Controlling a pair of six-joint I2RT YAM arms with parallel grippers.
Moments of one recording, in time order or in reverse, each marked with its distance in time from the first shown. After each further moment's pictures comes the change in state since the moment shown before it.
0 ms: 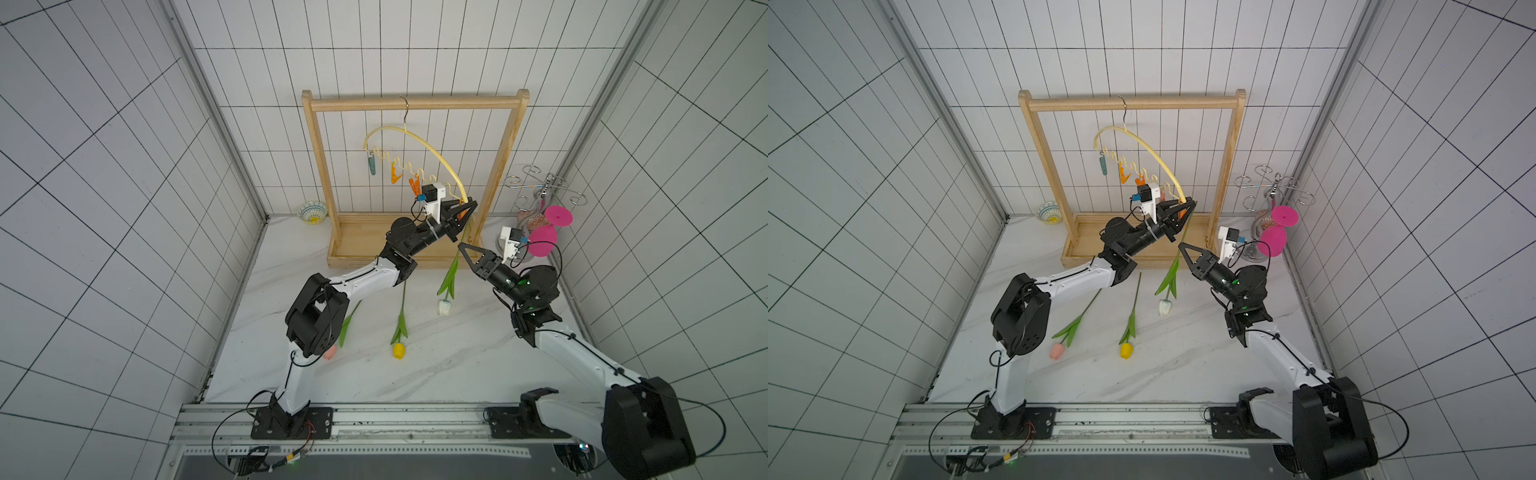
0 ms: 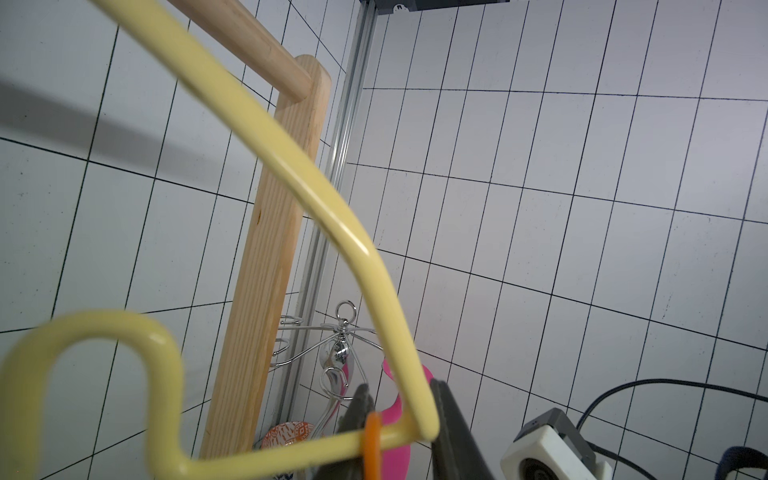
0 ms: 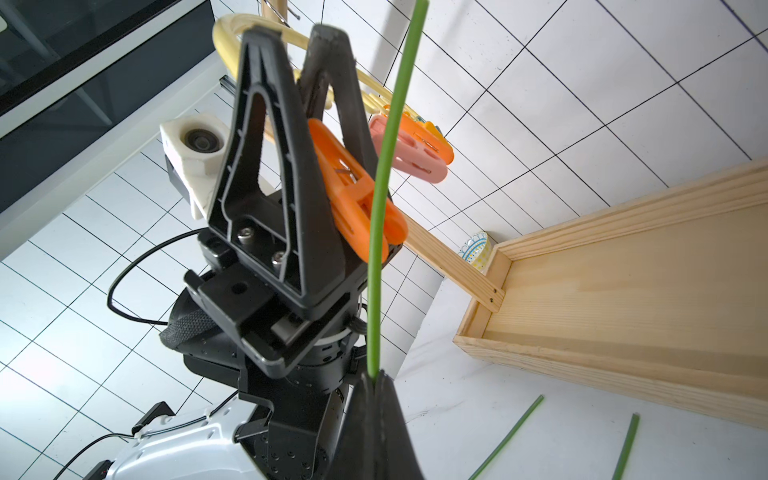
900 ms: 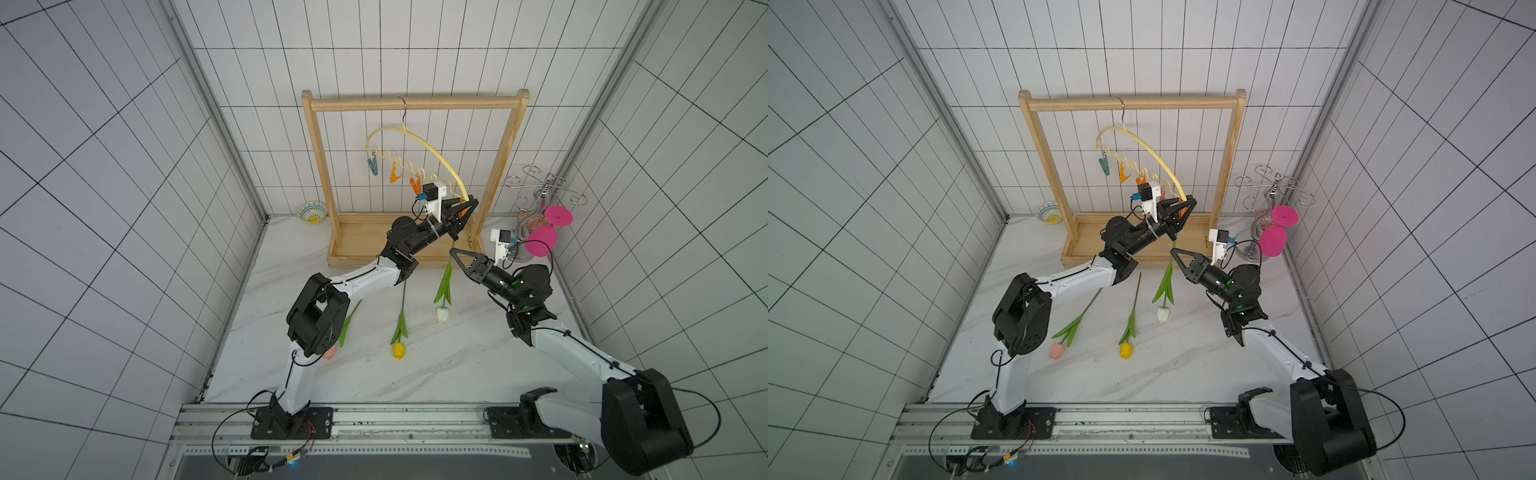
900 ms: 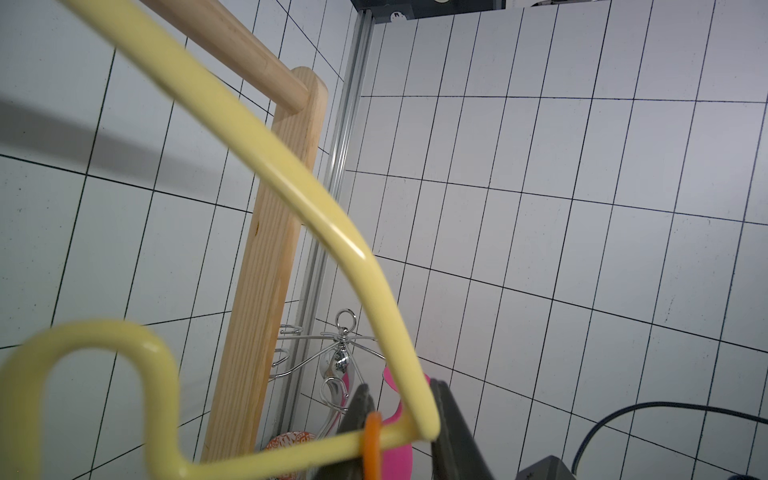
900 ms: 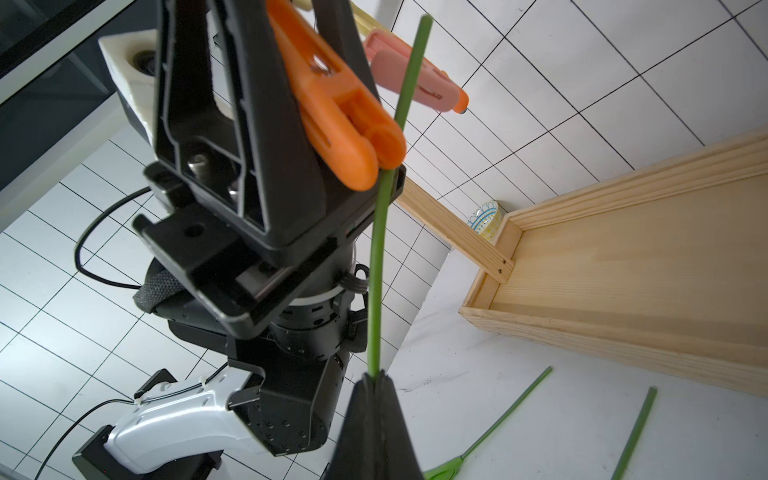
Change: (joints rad) left arm -0.003 0.010 0.024 0.002 -0.002 0.006; right arm 0.037 0.032 0.002 0.002 -0.040 -0.026
